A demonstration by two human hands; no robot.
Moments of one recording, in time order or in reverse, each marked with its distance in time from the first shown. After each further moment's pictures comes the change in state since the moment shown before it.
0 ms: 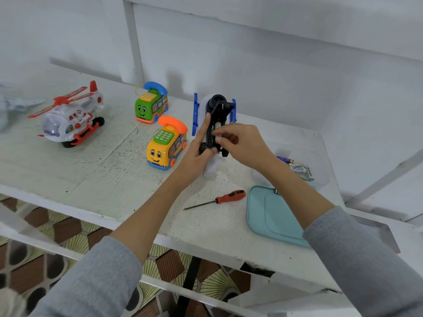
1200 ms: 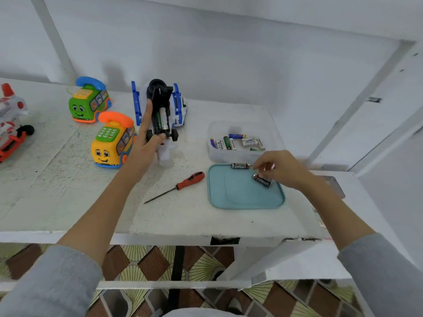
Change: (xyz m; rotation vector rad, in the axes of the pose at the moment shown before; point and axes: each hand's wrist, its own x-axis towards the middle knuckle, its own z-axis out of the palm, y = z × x) left_hand -0.003 0.004 0.003 0.015 0.026 -0.045; right_hand -0.158 0.074 -0.084 -0.127 -0.189 0.542
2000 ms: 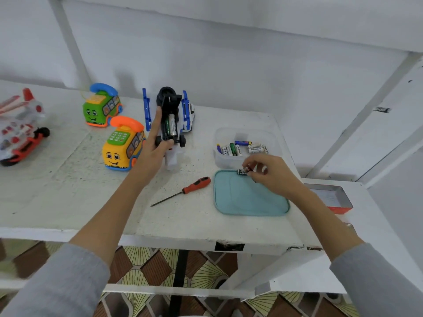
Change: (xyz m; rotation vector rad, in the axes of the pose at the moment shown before) left_hand -0.003 0.000 -0.003 0.030 0.010 0.013; right_hand 0.009 -0.024 0.020 0.179 0.130 -0.126
